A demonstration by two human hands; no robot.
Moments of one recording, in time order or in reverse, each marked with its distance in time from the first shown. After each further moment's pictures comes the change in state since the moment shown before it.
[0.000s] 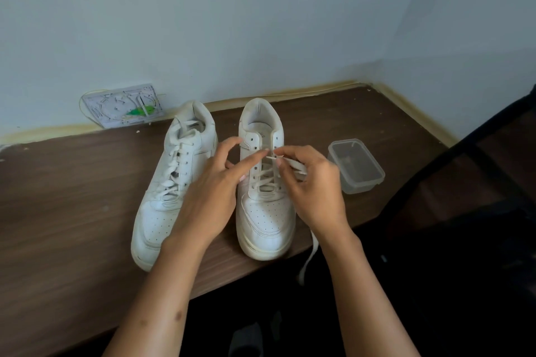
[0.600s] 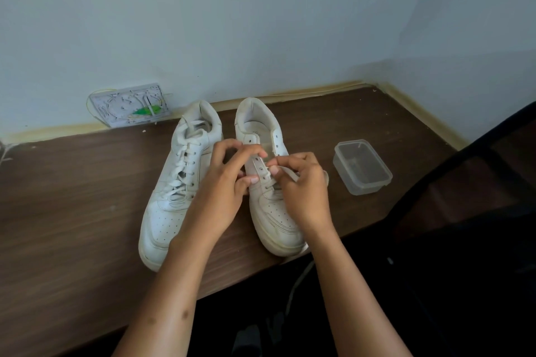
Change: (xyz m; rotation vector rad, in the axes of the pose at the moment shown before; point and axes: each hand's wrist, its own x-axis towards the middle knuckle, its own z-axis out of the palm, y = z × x) left_hand 0.002 -0.007 0.008 -0.411 0.089 -0.060; right_hand -0.001 -0.001 0.031 0.188 -0.054 0.368
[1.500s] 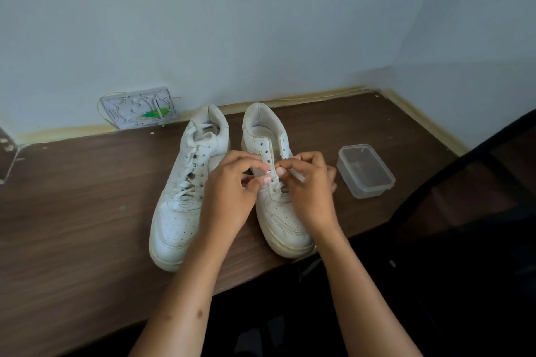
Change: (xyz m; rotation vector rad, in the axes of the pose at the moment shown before) left_hand -0.001 0.011 0.006 -0.106 0.194 -0.094; right_hand 0.000 -0.004 -0.002 -0.250 0.007 -0.009
